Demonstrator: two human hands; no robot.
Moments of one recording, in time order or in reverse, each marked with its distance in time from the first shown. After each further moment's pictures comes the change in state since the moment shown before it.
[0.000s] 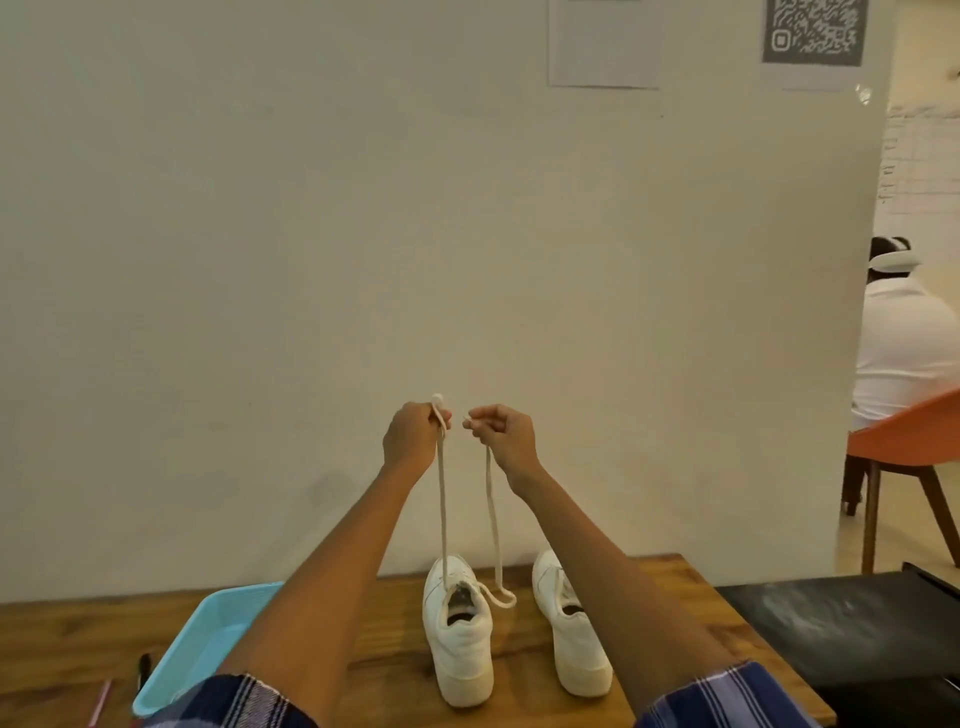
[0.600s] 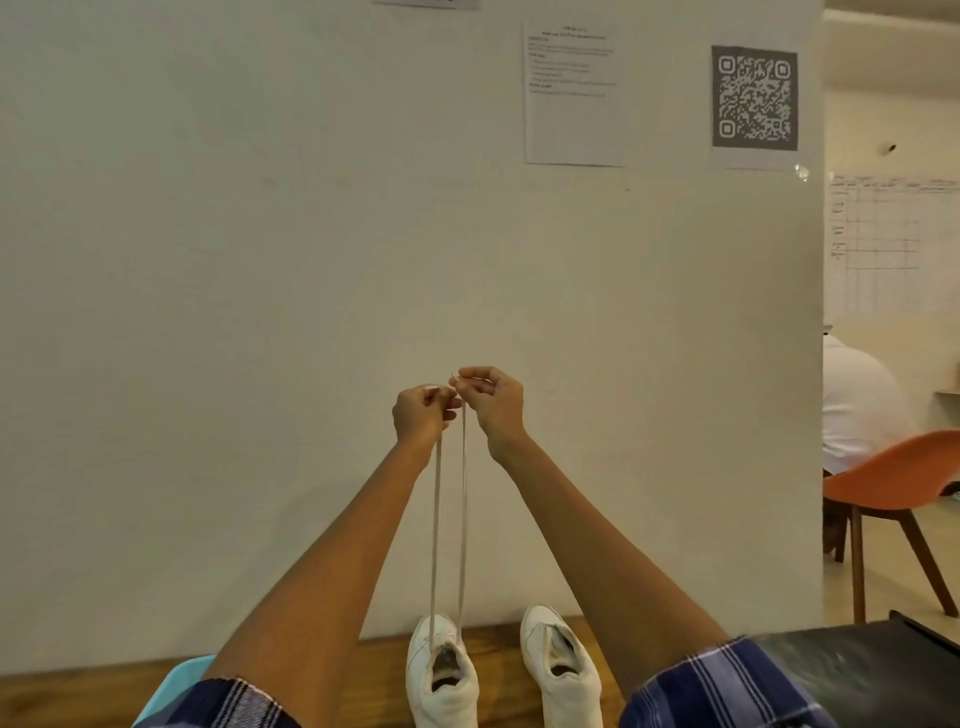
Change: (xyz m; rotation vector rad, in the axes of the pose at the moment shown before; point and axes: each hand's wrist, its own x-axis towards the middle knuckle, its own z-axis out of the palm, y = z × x) left_hand 0.034 0.077 -0.034 -0.756 0.133 -0.144; right_hand 0.039 -0.101 0.010 0.156 0.102 -0.152
